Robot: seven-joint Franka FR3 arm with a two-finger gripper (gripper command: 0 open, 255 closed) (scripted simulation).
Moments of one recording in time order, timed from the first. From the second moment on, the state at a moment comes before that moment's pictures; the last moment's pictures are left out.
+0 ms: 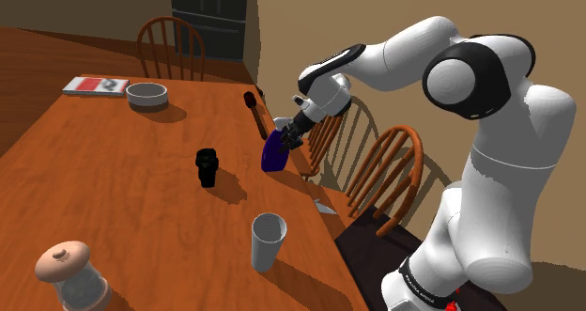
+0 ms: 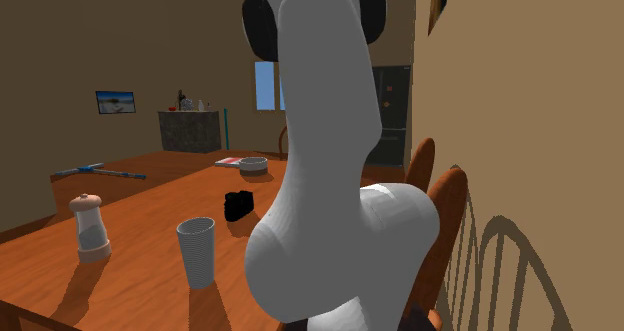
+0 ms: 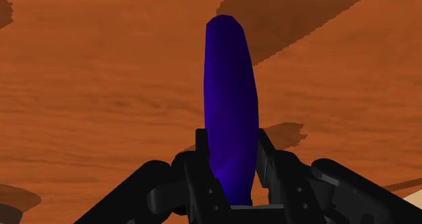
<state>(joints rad) 0.45 0.29 -0.65 -2.13 1.00 2.24 -2.00</state>
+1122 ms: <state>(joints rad) 0.50 0.14 -0.70 -2.10 0.81 2.17 -1.82</state>
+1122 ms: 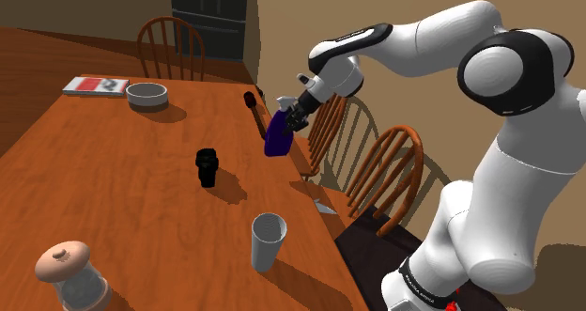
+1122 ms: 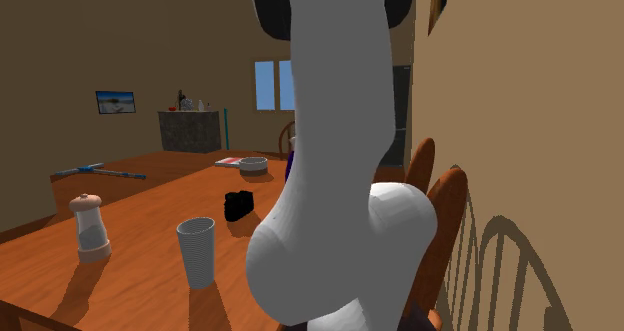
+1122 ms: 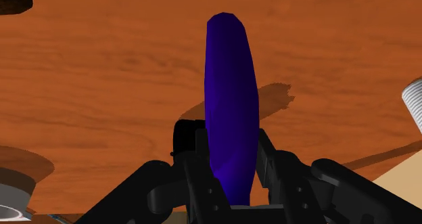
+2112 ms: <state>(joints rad) 0.51 0.03 -0.71 -2.02 0.66 2.07 -1.66</state>
